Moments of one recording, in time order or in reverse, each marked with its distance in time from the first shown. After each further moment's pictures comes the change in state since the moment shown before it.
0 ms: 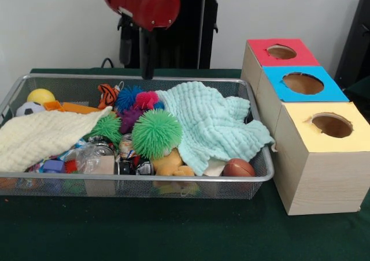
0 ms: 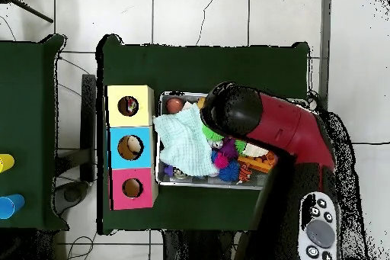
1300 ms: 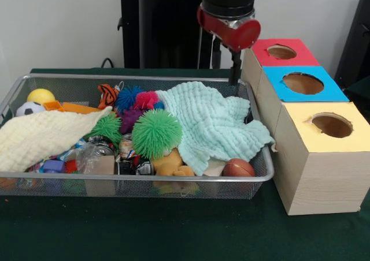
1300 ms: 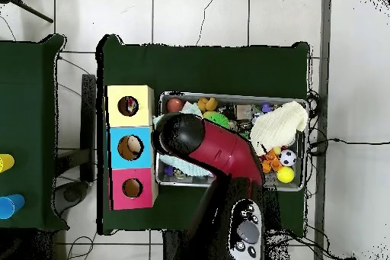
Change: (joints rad) arm 0.192 0.052 -0.059 0.229 0.276 -0.009 0.061
